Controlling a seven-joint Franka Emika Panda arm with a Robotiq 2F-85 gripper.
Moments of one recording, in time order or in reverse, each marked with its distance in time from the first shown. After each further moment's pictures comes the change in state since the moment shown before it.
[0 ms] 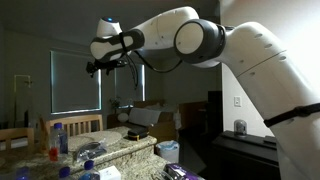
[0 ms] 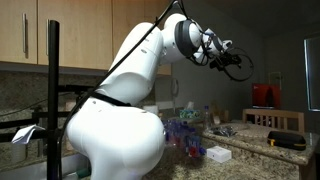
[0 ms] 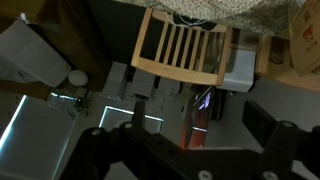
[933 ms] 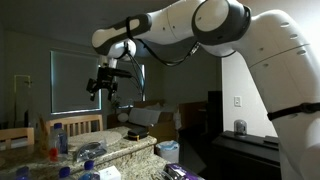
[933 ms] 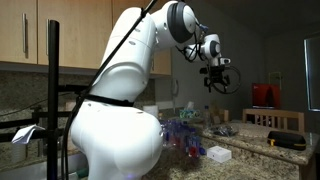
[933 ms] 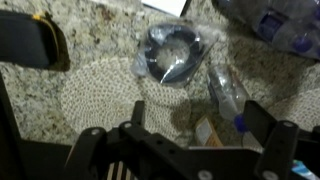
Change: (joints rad) arm -0.085 -0.175 0.146 -0.315 0.365 -0.406 -0.235
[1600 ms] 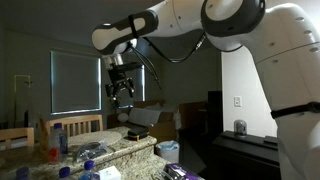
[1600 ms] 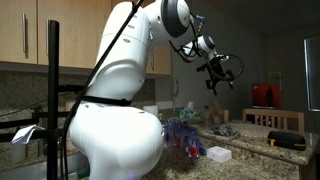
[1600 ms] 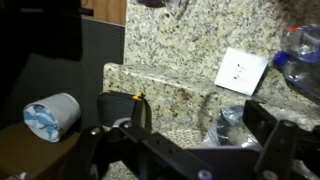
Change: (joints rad) arm 0.037 -0.071 0.000 -0.038 -0.353 -0.358 0.177
